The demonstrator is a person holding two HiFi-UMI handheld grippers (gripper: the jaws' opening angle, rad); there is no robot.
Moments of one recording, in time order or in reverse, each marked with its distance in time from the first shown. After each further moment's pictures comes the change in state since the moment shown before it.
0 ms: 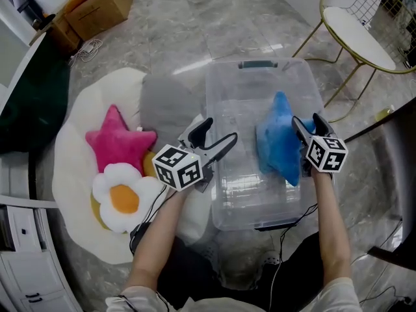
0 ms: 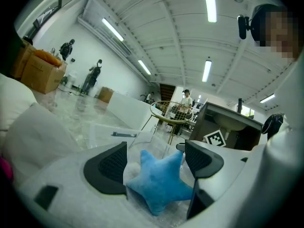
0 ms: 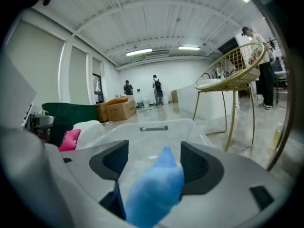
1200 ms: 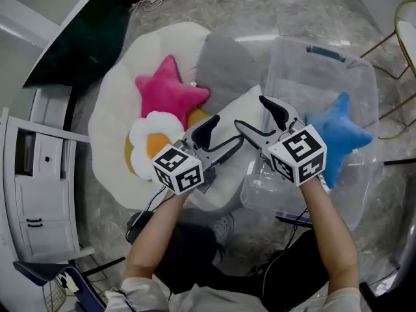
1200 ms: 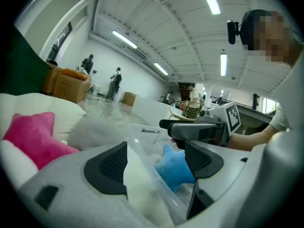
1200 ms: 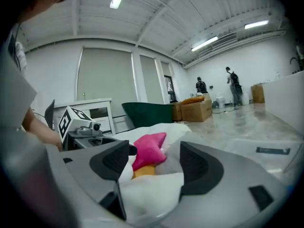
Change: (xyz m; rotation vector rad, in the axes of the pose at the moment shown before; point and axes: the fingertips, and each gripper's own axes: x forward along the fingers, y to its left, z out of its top) left arm -0.122 -0.001 -0.016 -0.009 0.009 0.306; right arm -0.021 0.337 0.026 -0.243 0.015 0.888
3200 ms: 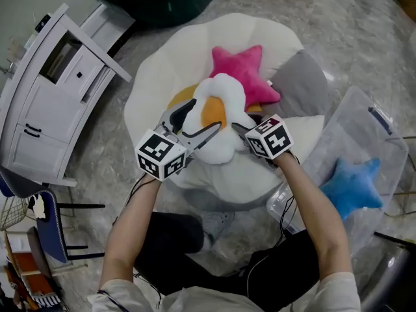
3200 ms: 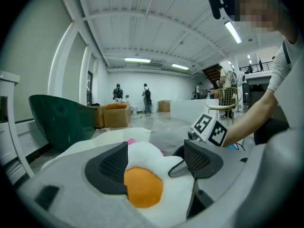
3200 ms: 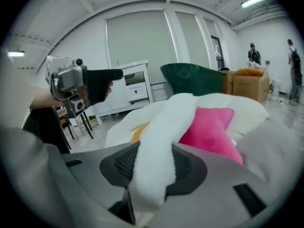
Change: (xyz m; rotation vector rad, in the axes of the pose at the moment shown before) left arm -0.251 0.105 0.029 0.236 -0.041 0.549; right arm 0.194 0.187 -0.088 -0.206 0.421 0.475
